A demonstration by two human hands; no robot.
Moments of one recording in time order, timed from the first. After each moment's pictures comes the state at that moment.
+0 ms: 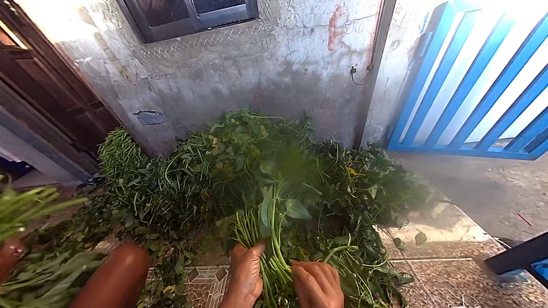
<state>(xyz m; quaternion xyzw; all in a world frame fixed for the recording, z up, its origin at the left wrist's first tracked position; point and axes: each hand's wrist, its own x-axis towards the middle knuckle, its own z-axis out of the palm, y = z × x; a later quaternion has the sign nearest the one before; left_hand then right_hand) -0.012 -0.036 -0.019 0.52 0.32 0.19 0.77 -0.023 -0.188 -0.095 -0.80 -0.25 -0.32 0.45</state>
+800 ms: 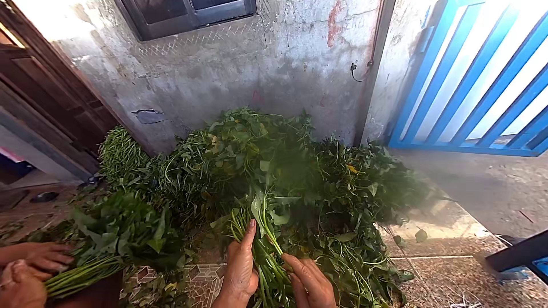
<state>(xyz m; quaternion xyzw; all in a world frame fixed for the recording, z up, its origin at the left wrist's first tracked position) -0.010 -0.031 -0.002 0.50 0.32 0.18 0.79 -0.019 -0.186 -0.089 -0.72 -0.32 -0.20 0.58</state>
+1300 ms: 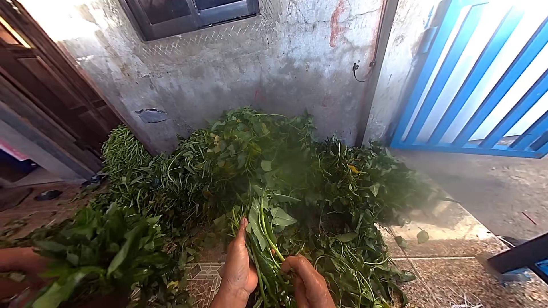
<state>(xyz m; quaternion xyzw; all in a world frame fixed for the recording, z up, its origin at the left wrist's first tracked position) -0.013 -0.026 0.005 0.44 0.31 0.16 0.83 -0.016 -0.185 -0.085 -0.69 -0.36 -0.07 0.62</state>
